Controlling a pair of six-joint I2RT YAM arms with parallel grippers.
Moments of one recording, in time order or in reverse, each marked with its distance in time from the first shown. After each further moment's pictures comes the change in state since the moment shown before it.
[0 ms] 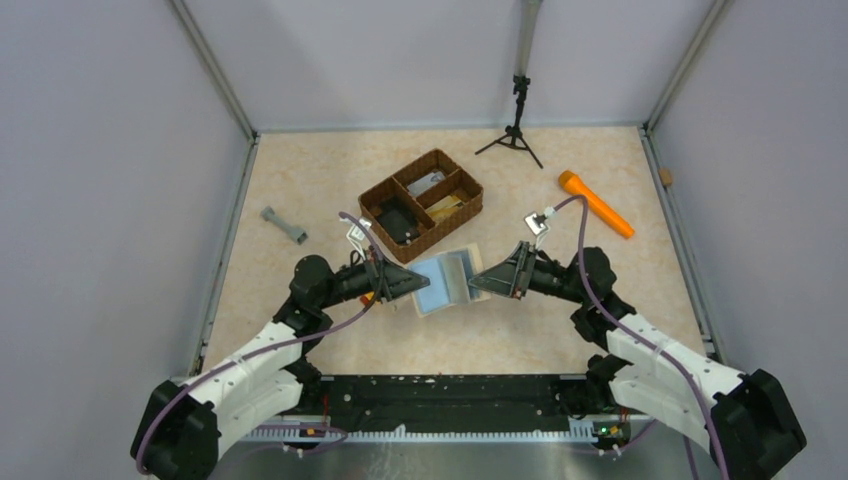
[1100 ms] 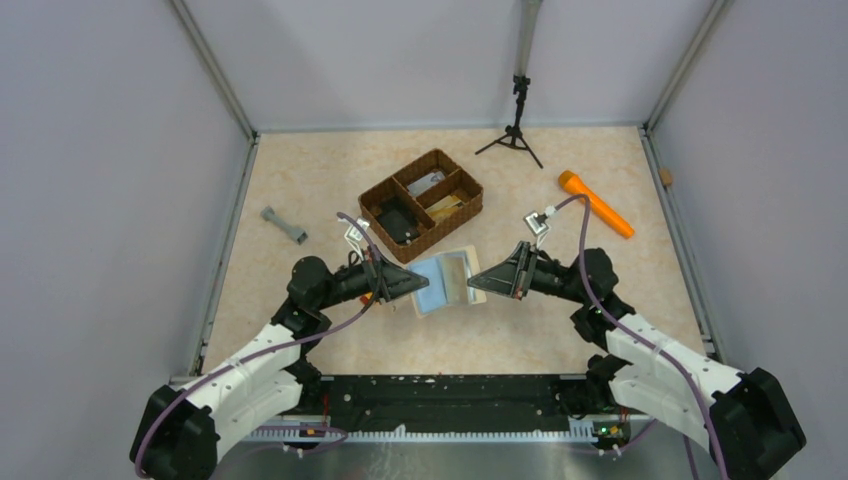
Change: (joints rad) left arm 0.000 -0.034 0.000 -0.006 0.002 -0.015; right arm 0.000 0.007 -0.009 0.076 -0.028 0.045
